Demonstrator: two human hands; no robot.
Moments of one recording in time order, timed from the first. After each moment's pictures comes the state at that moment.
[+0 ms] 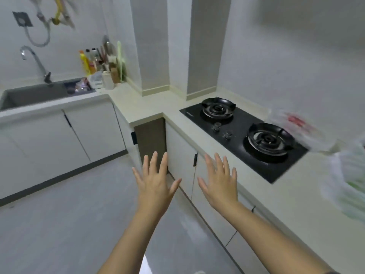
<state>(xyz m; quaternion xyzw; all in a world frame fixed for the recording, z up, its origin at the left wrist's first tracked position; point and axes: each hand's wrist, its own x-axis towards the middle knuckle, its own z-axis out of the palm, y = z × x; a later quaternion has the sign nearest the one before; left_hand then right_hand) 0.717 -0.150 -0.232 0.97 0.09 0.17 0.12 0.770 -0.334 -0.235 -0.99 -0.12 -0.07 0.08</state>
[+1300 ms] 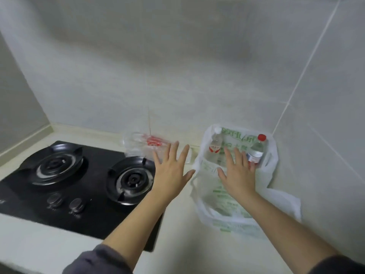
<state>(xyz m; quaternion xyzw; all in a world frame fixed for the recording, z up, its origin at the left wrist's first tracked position) 1.036 -0.623 -0.186 0.90 -0.39 0.16 0.12 0.926 -0.809 -0.195 -0.94 0.31 -0.12 -0.01</state>
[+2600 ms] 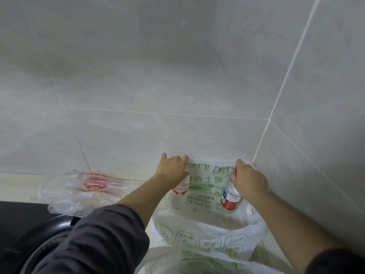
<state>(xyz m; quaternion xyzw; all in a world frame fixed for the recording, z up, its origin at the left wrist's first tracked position) 1.176 -0.897 -0.205 0.85 -0.51 0.10 -0.06 0.995 -1.055 -0.213 -0.91 0.40 -0.09 -0.03</state>
